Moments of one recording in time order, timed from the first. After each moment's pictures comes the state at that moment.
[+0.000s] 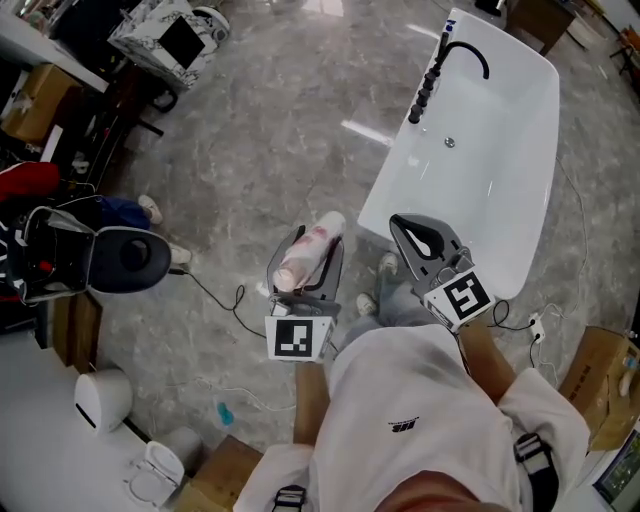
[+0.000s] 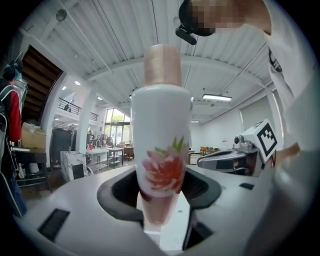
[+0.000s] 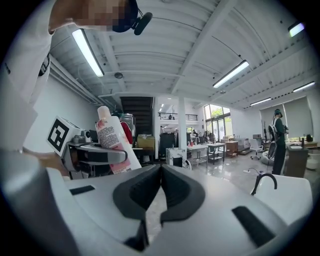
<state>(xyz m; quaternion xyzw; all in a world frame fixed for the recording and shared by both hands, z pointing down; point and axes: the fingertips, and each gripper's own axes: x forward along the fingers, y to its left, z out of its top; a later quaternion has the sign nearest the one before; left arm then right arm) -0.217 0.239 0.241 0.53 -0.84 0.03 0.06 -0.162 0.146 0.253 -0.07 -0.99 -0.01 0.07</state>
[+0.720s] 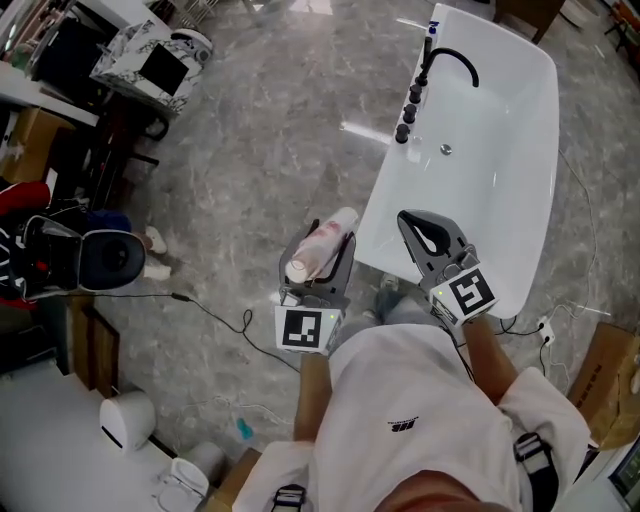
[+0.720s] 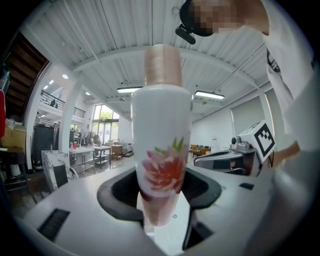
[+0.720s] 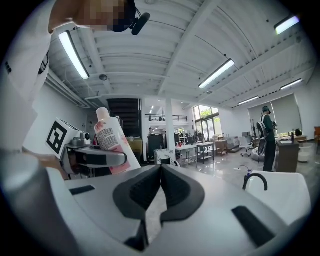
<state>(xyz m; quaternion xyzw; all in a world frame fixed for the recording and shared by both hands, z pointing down) -0.263 0.071 0.250 0.59 -0.81 0.04 0.06 -0.204 -0.012 0.266 -0.02 -1.00 0.02 0.07</state>
